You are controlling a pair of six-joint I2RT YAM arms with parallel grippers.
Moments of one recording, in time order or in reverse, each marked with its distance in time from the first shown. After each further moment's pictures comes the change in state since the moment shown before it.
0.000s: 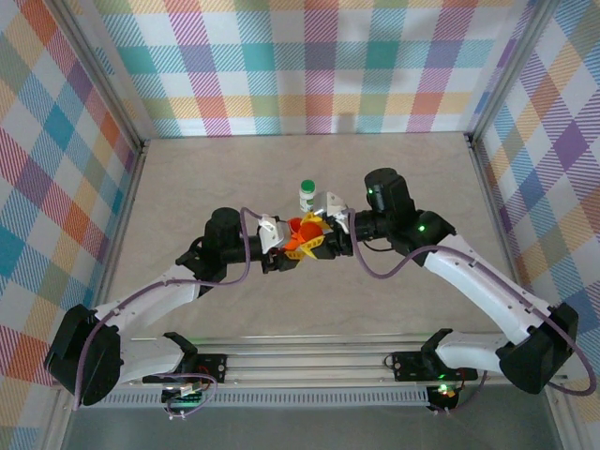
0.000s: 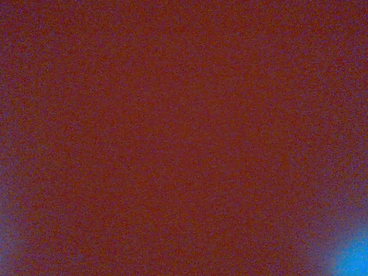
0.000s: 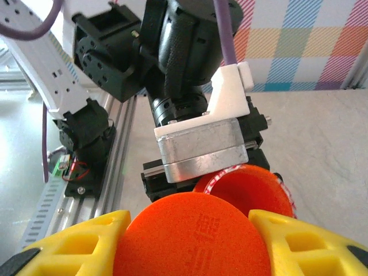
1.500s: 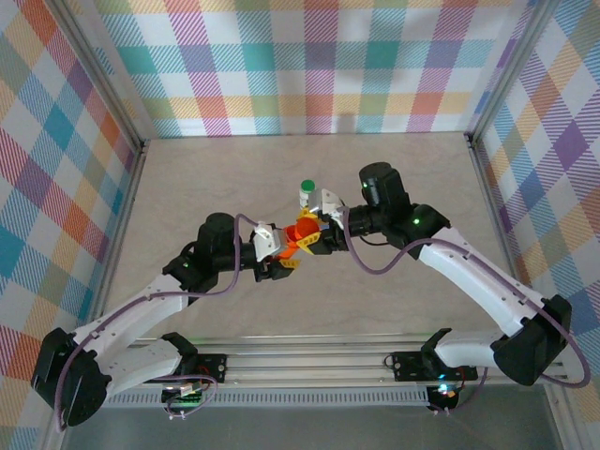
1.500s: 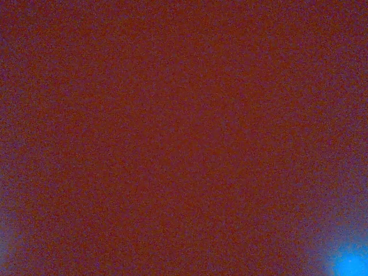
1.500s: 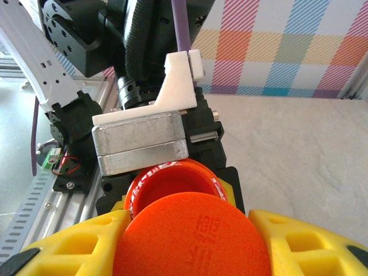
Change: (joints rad) left arm -0.038 -0.131 0.022 -0.215 -0.072 0.032; right arm 0.006 0.048 0.047 -0.006 -0.010 -0.060
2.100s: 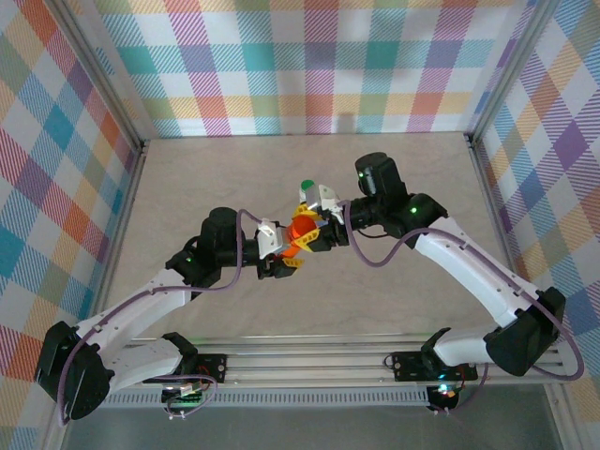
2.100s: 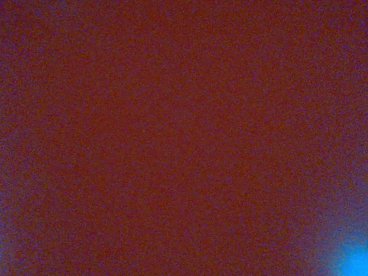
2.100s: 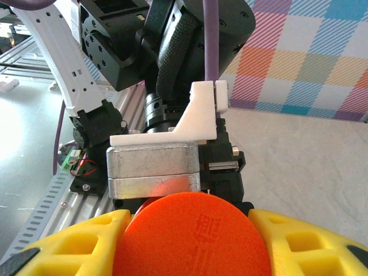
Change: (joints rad) left arm -0.006 0.037 0.045 -0.007 0.056 0.019; right arm -0.008 0.068 0.106 -0.091 -0.108 -0.089
